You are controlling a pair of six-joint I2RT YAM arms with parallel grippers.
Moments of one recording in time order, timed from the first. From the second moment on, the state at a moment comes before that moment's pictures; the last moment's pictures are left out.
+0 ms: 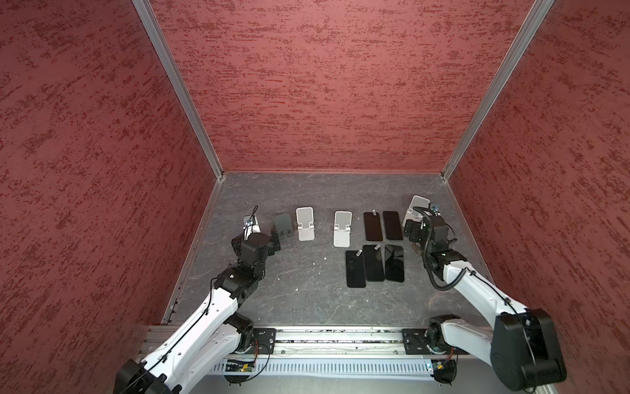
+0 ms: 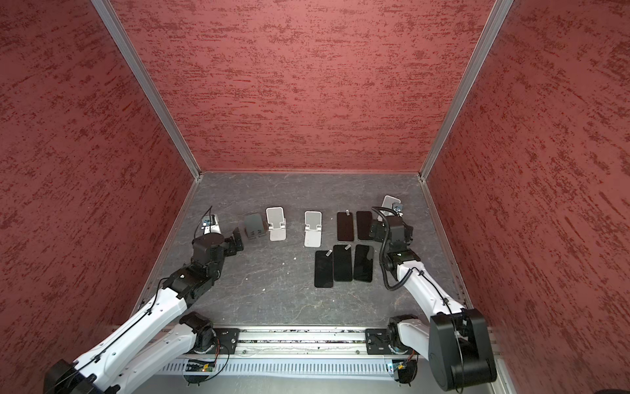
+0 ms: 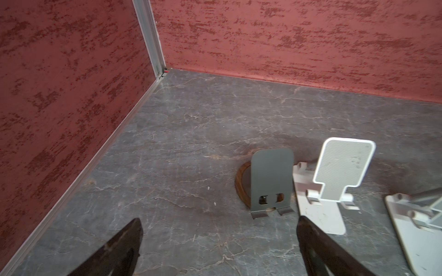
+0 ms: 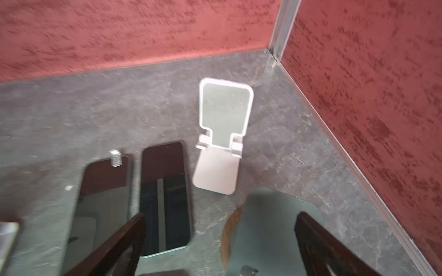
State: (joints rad) left arm -0.41 0.79 0.48 -0.19 -0.59 -0.29; right arm 0.11 1.17 0.53 0.12 0.33 0.18
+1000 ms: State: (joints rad) left arm -0.03 1.31 0.23 0.80 -0.18 -0.11; right arm -0.04 1.54 0.29 1.12 0.11 0.08
